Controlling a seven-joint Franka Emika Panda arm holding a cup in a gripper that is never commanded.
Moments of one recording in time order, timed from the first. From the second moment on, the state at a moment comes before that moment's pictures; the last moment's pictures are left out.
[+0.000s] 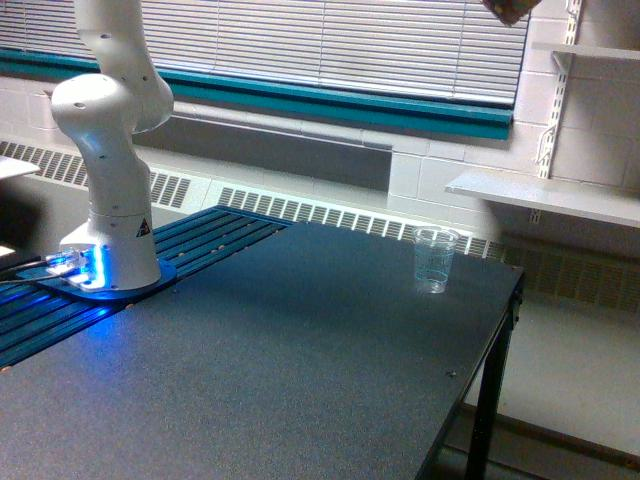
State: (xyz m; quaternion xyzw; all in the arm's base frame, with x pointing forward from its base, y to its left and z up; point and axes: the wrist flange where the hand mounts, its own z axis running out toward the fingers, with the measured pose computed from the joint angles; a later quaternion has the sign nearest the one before) arm 0.595 0.003 0.650 -0.86 0.32 -0.36 0.16
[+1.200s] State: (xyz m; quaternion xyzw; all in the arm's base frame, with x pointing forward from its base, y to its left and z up) arm 0.565 0.079 0.600 -0.90 0.22 -0.35 0.16
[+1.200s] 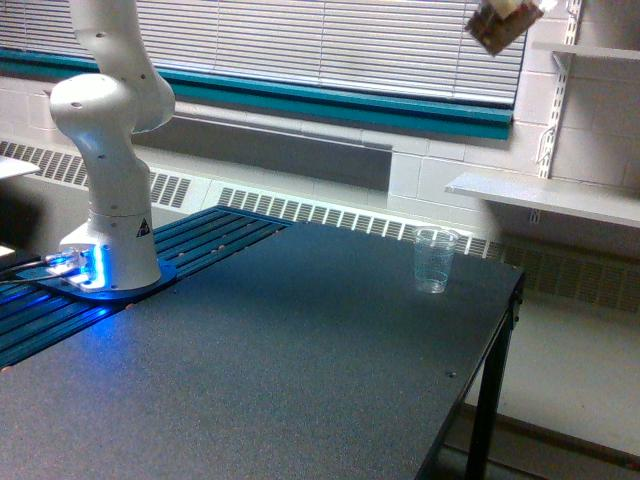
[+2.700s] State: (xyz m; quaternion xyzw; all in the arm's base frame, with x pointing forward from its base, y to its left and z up) arm 0.504 0.195 0.418 -0.97 0.01 -0.19 0.11
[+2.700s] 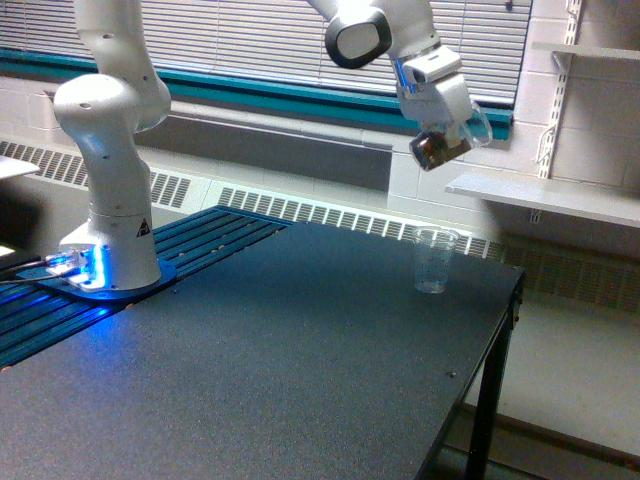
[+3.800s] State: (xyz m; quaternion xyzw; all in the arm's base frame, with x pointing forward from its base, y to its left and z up) arm 0.471 0.221 0.352 -0.99 -0.06 -0.13 0.05
